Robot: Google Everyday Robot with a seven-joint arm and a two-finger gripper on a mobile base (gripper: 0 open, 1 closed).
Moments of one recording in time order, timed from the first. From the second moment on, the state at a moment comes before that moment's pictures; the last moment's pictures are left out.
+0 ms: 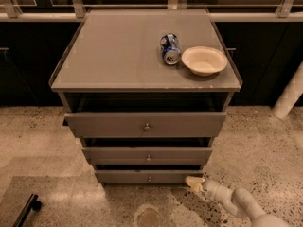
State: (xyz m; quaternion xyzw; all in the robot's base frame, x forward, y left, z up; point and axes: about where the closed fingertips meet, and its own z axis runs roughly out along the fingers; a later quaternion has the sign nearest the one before) arm 0.598 -0.235 0.195 -0.14 0.78 0.42 0.45
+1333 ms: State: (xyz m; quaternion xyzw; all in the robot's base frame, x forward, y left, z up) arm 0.537 -0.284 0.224 -0.10 0.79 0.39 0.46
